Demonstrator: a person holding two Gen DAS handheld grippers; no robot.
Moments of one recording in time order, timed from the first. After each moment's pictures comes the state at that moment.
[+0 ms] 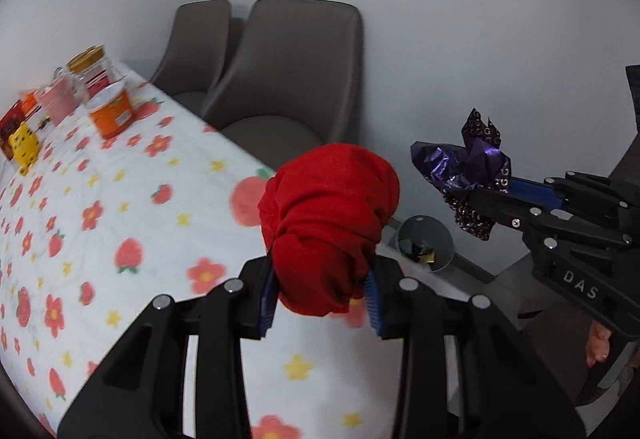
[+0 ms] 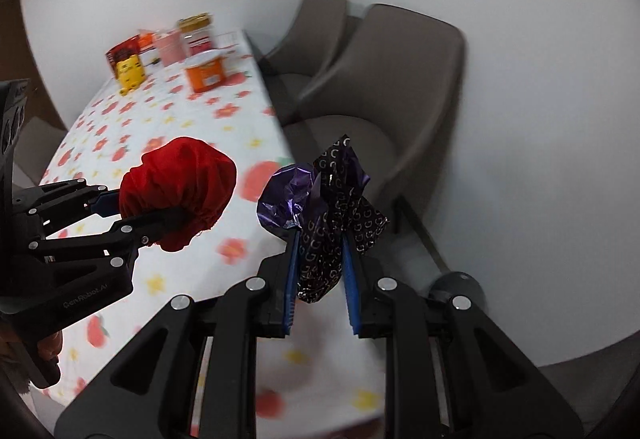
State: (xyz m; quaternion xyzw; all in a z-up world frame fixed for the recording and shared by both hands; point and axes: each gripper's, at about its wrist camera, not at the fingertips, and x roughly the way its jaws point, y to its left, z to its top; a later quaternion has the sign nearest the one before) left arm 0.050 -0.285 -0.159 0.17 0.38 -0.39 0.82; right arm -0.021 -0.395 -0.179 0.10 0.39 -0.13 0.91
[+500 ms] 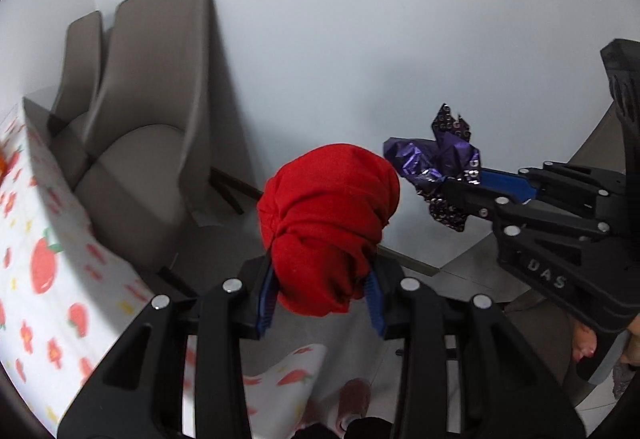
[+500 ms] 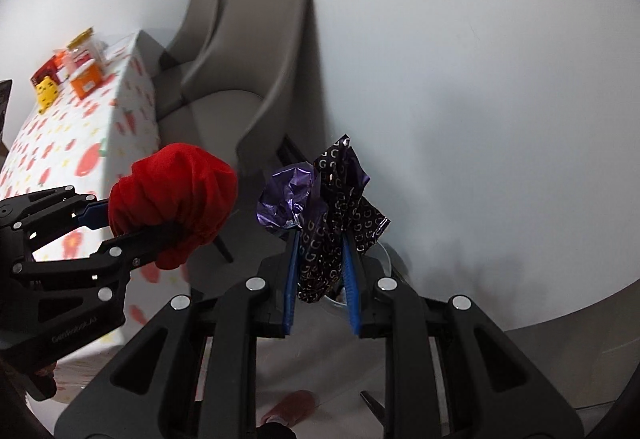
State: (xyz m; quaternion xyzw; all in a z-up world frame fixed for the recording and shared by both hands) left arm -0.056 -0.533 -0.219 0.20 0.41 -0.47 0.75; right arm -0.115 -0.601 -0.248 0.14 0.43 -0.23 0.86
